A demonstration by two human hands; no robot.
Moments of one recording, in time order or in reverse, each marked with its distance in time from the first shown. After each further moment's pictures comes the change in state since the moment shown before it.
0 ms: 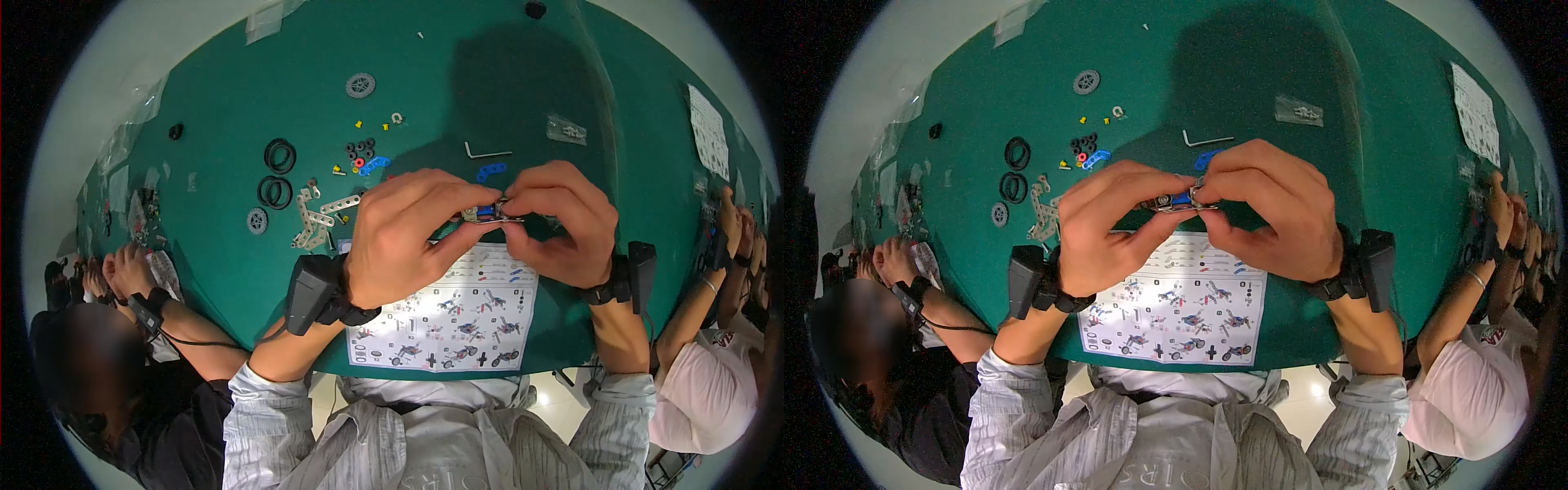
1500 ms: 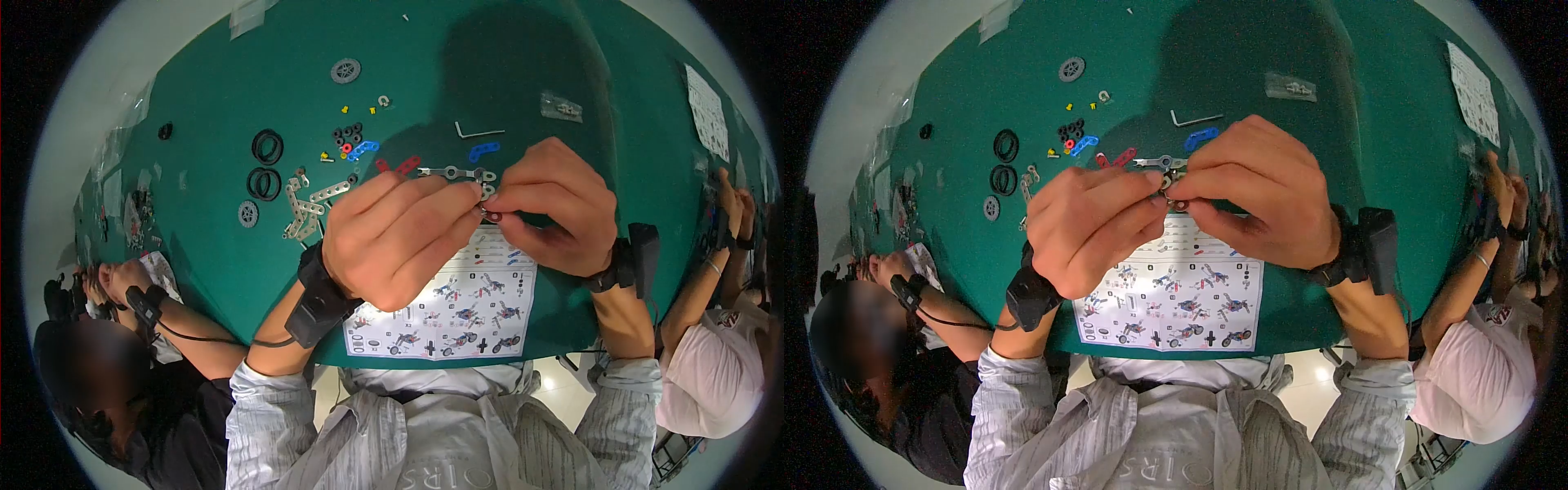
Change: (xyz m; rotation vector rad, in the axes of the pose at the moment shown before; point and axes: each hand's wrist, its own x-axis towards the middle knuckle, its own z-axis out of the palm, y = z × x) left_hand -0.003 -0.006 -0.009 0.369 0.064 0.577; right_hand 0.002 0.000 -0.001 0.028 -0.043 -0.111
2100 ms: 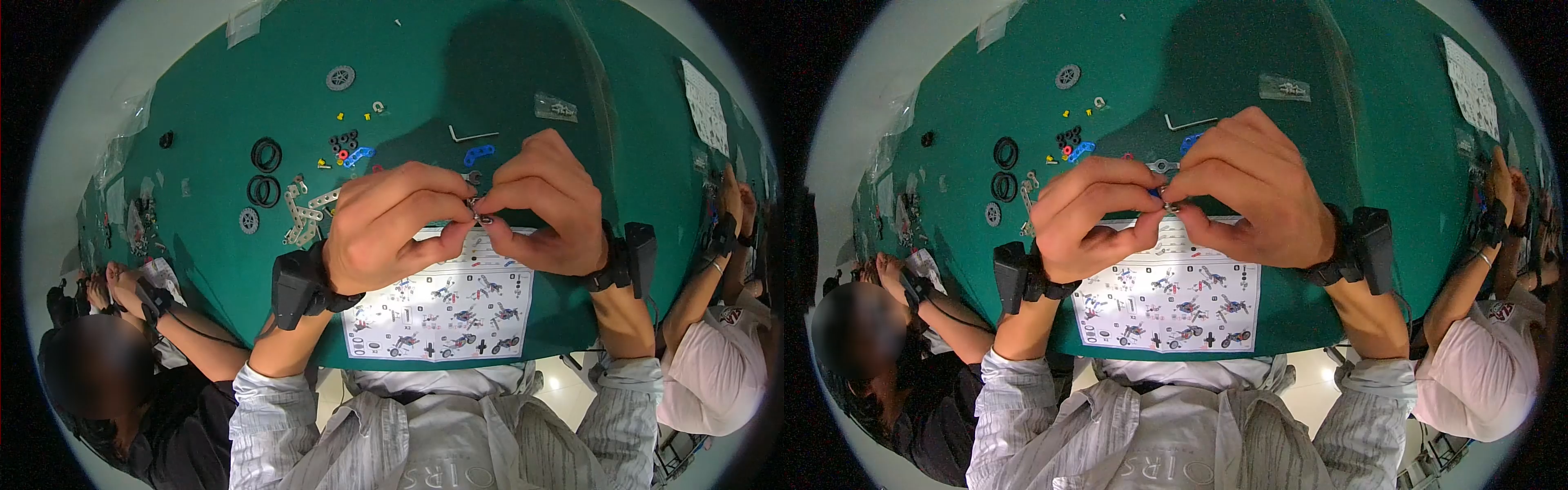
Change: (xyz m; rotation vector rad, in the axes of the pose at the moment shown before) left_hand 0.005 -0.001 0.002 -0.348 -0.074 -0.333; right_hand 0.003 -0.003 -0.004 -0.034 -0.050 0.024
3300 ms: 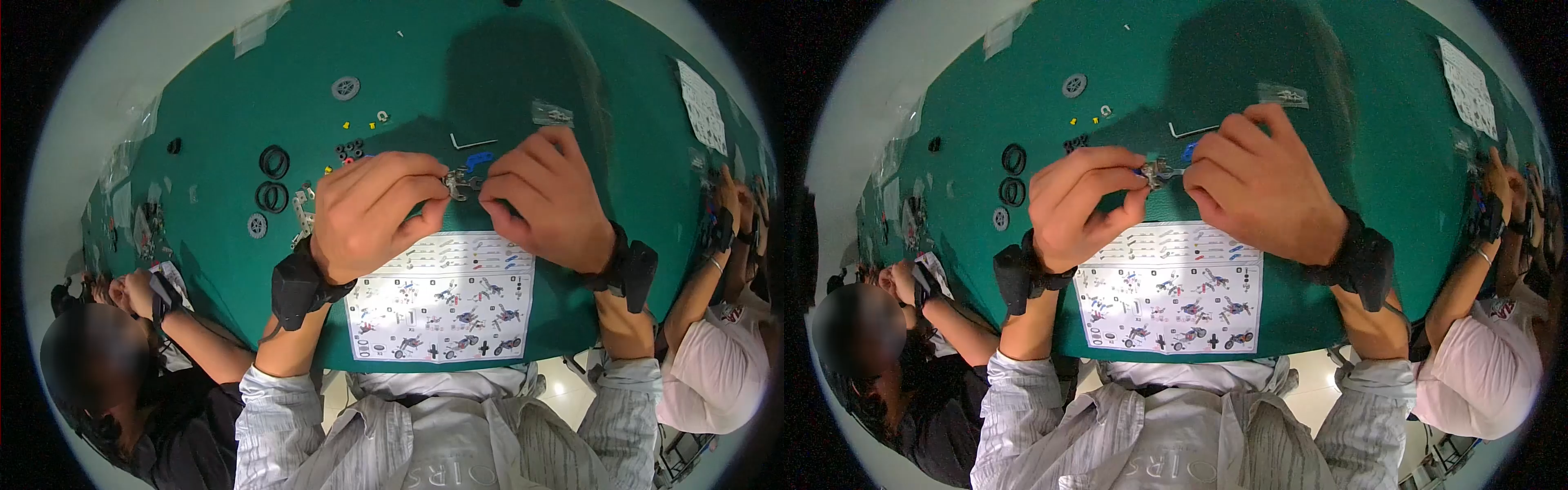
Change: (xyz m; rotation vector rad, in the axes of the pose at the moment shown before) left_hand 0.005 -0.014 -0.011 0.243 0.026 0.075; right_hand -0.002 0.004 0.000 -0.393 -0.134 -0.054
